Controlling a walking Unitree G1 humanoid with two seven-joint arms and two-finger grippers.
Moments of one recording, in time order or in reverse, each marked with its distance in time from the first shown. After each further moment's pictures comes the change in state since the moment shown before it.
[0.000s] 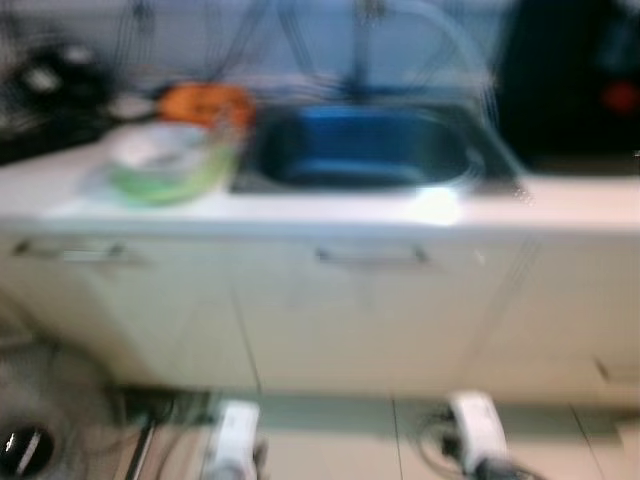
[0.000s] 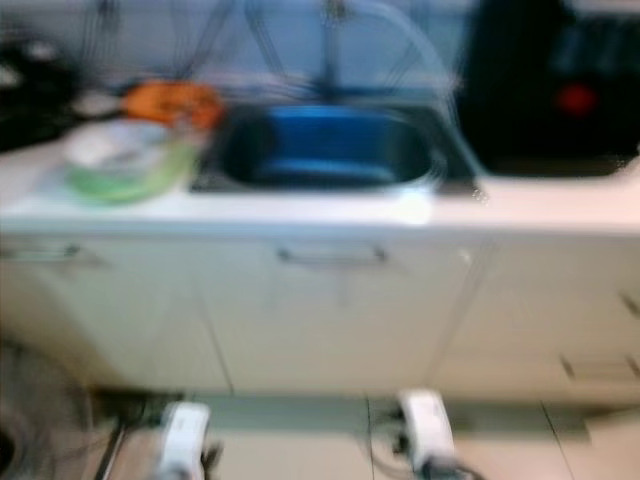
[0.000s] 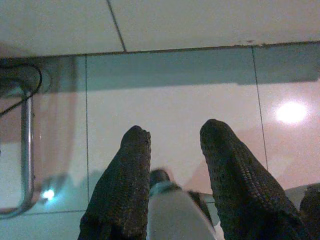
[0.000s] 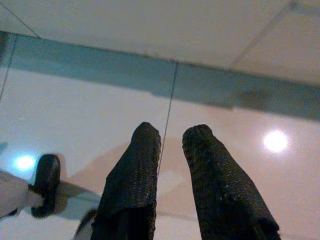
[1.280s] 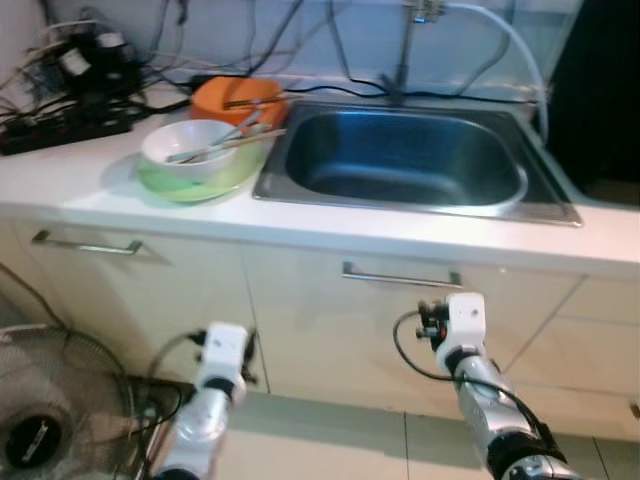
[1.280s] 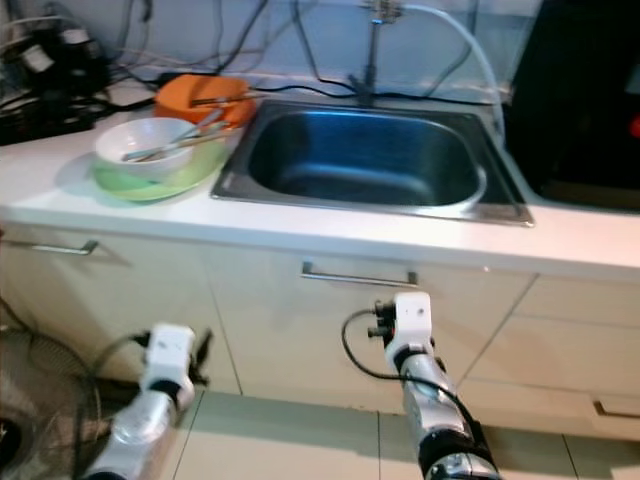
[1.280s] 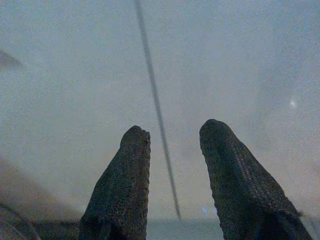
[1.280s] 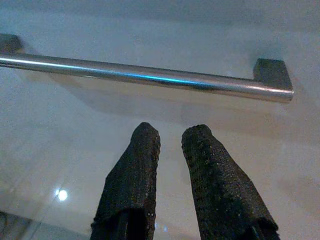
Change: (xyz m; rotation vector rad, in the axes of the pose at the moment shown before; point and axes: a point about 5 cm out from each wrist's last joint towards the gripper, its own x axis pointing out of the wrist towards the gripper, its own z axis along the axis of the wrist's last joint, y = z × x) left arm -0.019 0.029 0.117 0.119 -0.694 0.105; right arm -0.012 0.021 0.135 0.027 -0.699 -0.001
